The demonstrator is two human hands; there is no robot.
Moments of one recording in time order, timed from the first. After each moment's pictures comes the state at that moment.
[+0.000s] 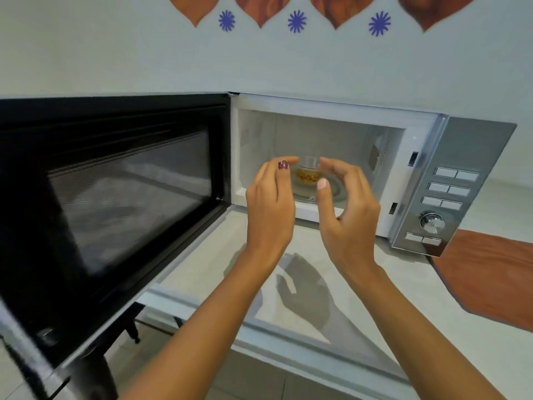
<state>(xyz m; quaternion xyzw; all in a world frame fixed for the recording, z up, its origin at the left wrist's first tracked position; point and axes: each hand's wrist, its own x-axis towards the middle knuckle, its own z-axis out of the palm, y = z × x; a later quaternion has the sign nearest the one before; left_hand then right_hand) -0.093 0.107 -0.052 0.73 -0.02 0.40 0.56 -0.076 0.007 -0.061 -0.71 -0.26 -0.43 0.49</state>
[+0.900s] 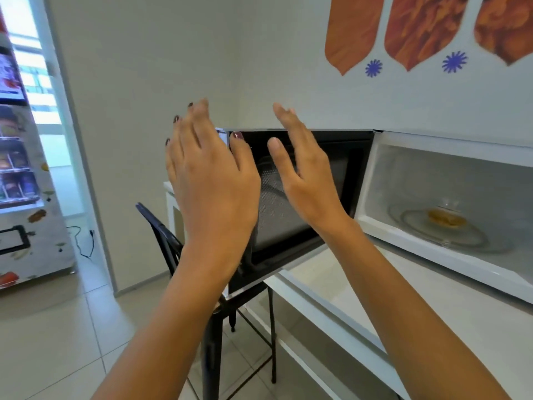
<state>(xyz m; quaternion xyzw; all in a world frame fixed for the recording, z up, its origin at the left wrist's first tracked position) -0.296 0.220 0.014 0.71 0.31 0.61 0.16 -0.172 0.184 0.010 -0.60 -0.59 -0.19 0.51</state>
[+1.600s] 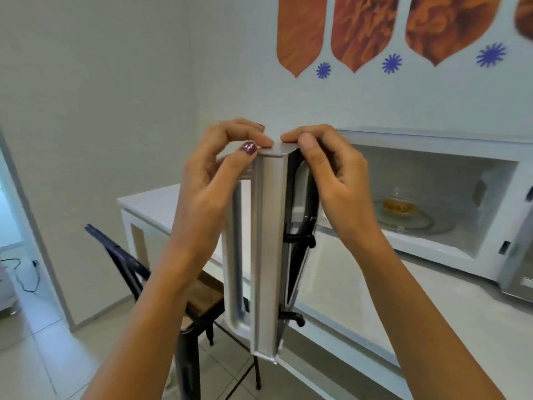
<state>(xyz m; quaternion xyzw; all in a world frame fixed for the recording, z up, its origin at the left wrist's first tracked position) -0.277 0.219 0.017 0.73 -0.12 0.50 0.46 -0.162 0.106 0.019 -0.57 -0.51 -0.22 0.61</state>
